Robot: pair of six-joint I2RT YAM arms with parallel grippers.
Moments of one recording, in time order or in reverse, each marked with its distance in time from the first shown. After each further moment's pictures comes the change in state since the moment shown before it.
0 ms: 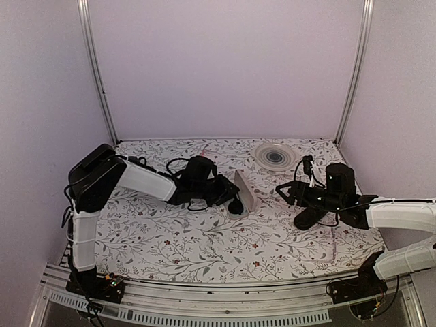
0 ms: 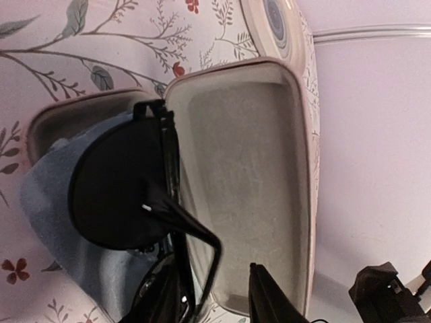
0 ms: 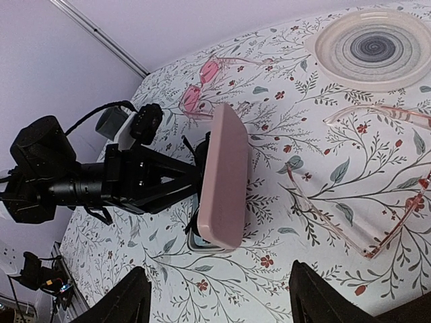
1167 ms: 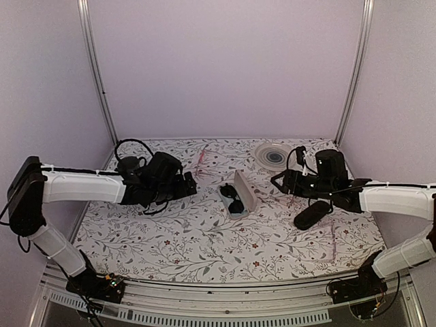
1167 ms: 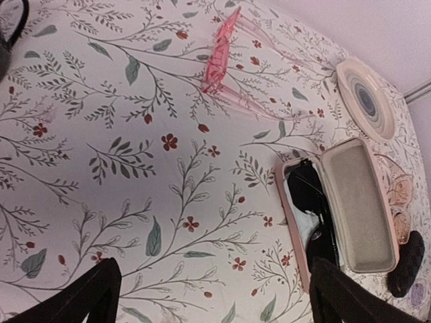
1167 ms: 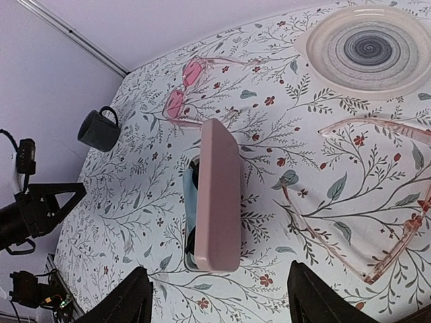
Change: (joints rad) left arm -0.005 -0.561 -0.306 -0.476 -0.579 0.292; right arm 0.000 0.114 0.190 -0.159 0.030 0.012
